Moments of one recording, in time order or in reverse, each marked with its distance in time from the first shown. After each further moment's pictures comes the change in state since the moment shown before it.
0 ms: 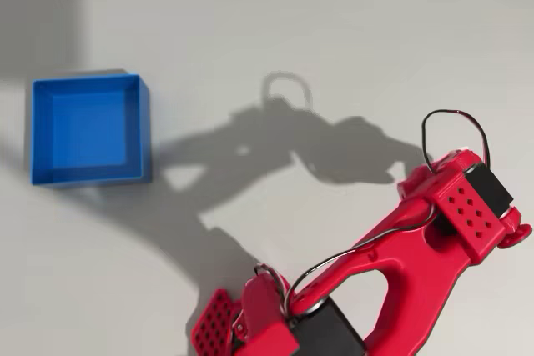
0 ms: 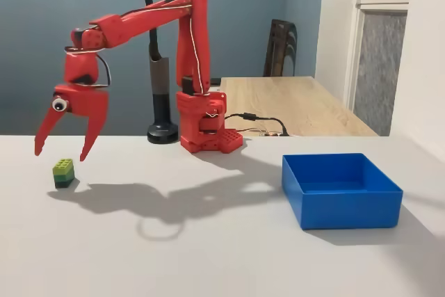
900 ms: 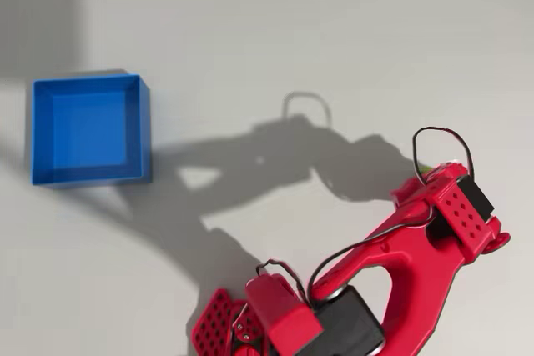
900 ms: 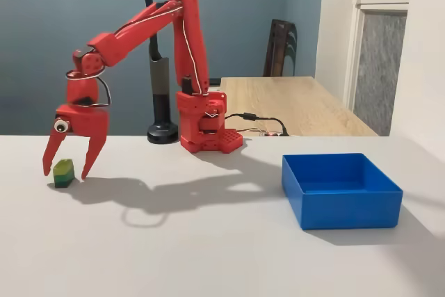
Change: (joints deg) arm 1.1 -7.4 5.4 -11.1 0.1
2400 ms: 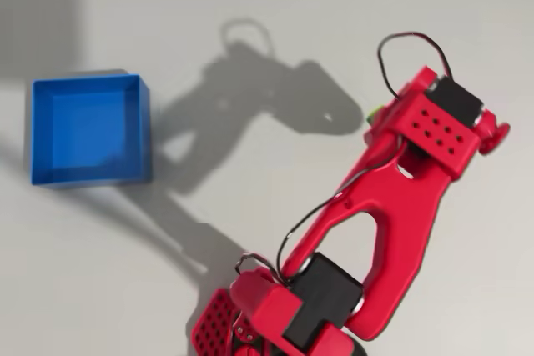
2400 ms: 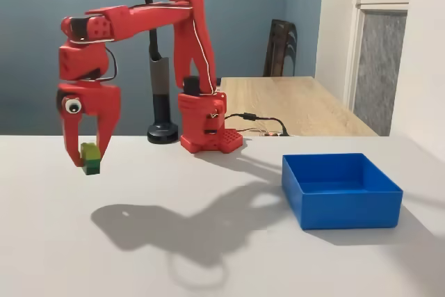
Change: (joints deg) arm -20.8 -0.4 -25.7 29.9 0.9
